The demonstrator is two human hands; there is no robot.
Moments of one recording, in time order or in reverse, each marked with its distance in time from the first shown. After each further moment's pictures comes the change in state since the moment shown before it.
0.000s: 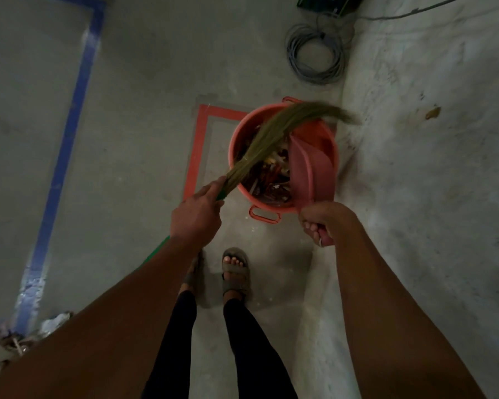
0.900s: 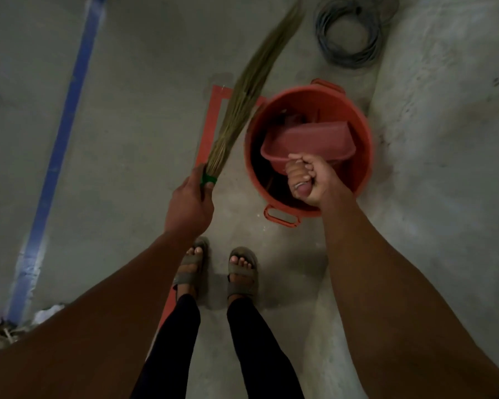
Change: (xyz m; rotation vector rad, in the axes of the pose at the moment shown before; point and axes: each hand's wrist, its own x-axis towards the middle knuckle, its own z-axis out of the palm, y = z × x) left_hand 0.045 -0.069 0.066 -0.373 0.145 -0.187; right_hand 0.129 -0.097 0.025 1.149 -0.924 -0.118
